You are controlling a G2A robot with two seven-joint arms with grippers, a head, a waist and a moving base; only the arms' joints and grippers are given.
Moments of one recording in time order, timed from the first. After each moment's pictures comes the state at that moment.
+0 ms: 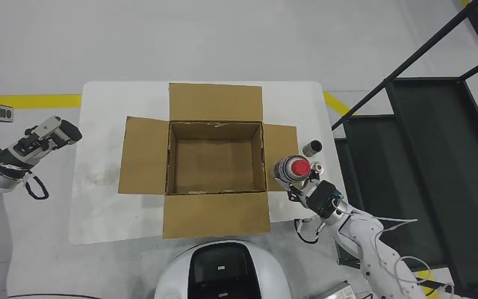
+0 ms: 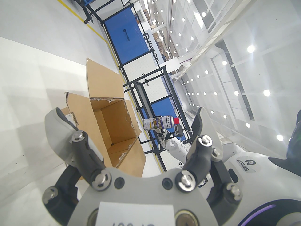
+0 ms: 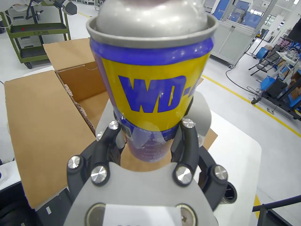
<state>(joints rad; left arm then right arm) 1.21 -0.97 -1.82 -1.39 -0.45 -0.41 -1.18 -1.81 -1.07 1.49 -1.85 -1.50 -0.45 -0.49</state>
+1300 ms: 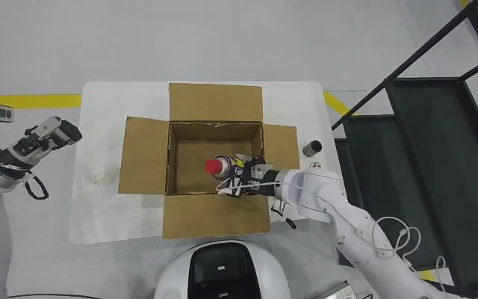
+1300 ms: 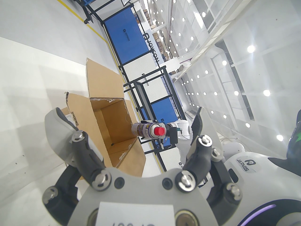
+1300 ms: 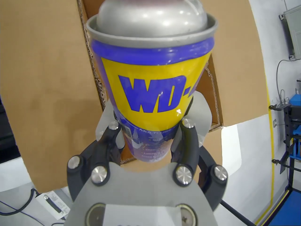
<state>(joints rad) 1.21 -0.97 -1.82 -1.39 -0.45 -0.41 -1.18 -1.28 -1.11 1.09 -2.02 -1.35 -0.65 0.75</state>
